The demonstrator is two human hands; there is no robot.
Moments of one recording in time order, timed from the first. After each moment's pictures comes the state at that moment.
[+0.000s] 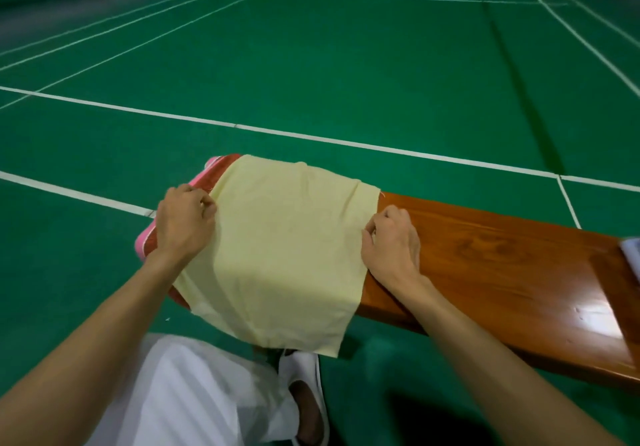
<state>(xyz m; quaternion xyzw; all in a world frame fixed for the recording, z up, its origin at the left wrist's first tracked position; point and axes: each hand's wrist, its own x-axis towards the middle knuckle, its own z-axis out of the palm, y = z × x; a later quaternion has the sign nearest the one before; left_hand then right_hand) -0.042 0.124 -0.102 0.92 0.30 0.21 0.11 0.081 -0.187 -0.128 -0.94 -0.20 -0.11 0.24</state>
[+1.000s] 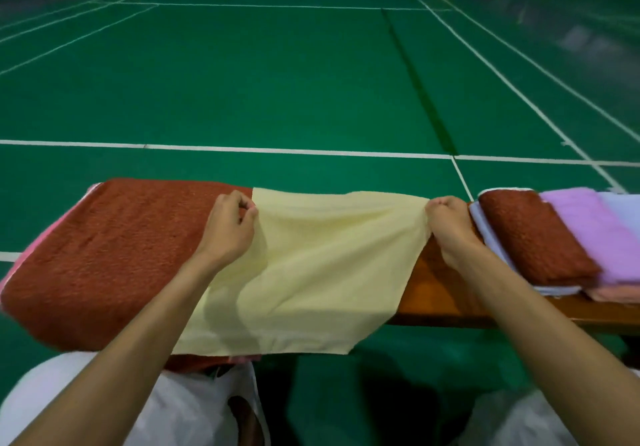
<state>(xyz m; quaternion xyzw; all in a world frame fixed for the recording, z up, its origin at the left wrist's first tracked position) 0.061 -0.093 -0.088 0.91 0.13 0.16 0.35 0.154 -0.427 -0.082 -0.81 0.15 -0.02 0.57</state>
